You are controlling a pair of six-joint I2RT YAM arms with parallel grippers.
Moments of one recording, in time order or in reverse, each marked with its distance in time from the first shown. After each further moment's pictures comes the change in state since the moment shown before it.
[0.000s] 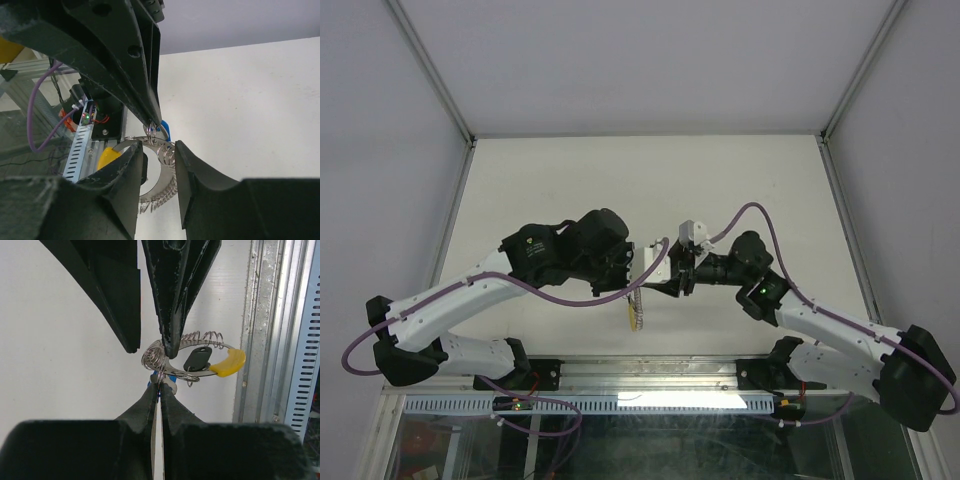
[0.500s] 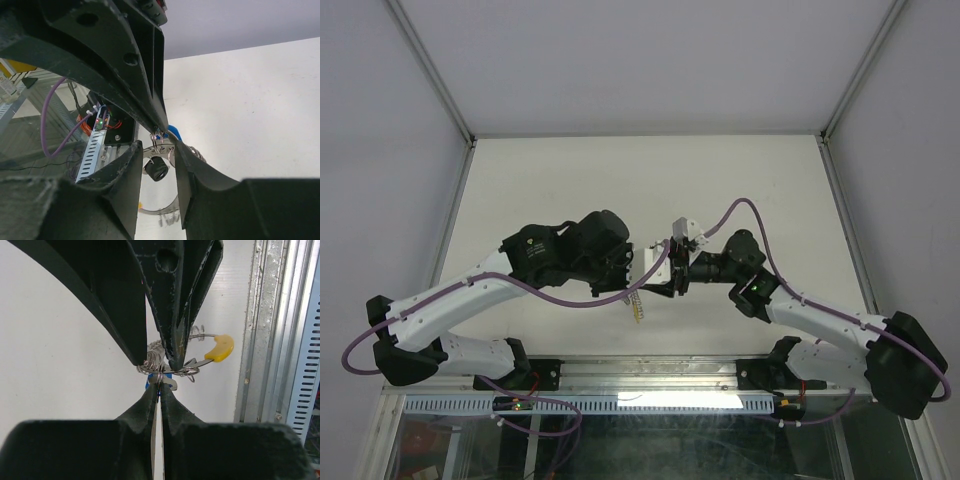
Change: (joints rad) left arm -0.006 0.000 0.000 -0.014 -0.025 0.000; right arm 0.008 0.097 0.000 0.145 -0.041 0.112
